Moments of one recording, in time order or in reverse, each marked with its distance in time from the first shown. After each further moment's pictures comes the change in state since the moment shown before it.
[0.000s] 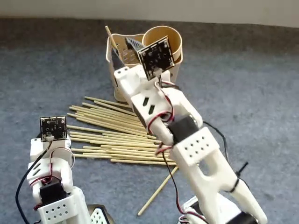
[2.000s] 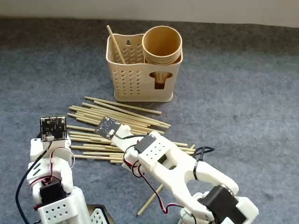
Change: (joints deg) left arm 0.0 0.0 0.0 0.0 0.0; right arm -13.1 22.8 19.8 29.4 13.2
